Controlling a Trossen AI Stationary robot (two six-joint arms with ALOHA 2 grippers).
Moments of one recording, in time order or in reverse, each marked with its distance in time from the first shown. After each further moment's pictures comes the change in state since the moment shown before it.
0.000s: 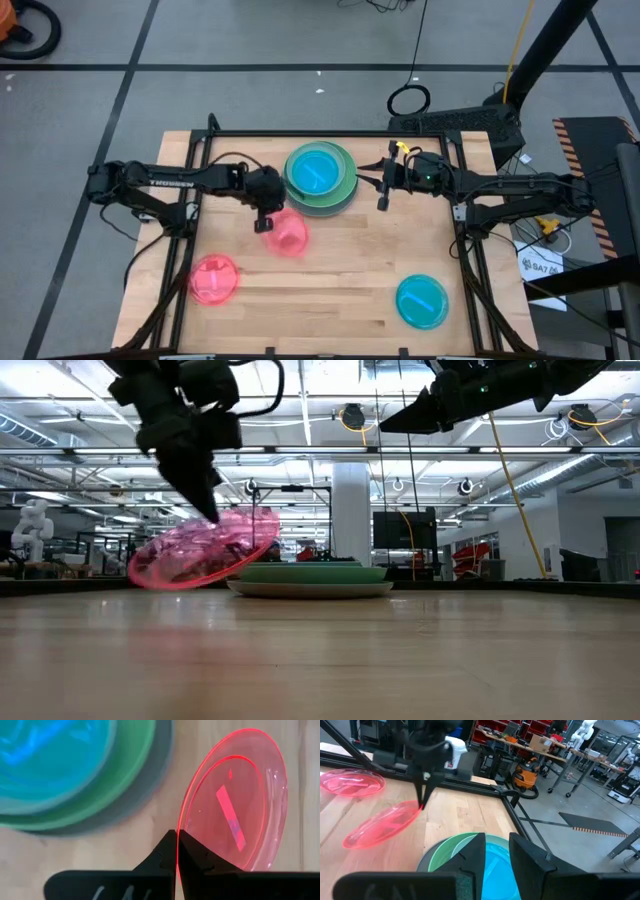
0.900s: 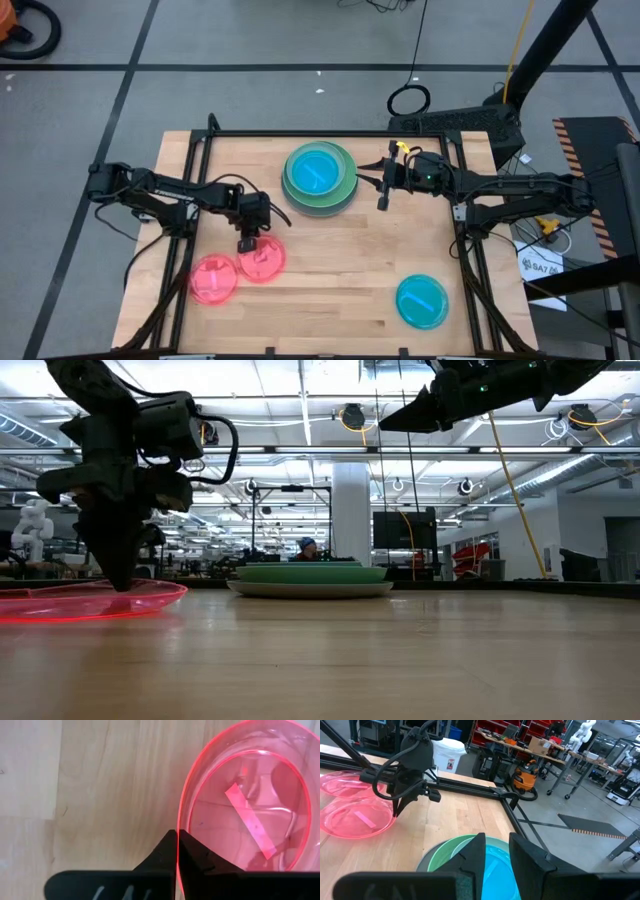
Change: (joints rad) left arm -0.100 -0.001 -0.288 0.060 0.134 -0.174; right arm 0.000 0.000 0.000 0.011 0.000 -0.003
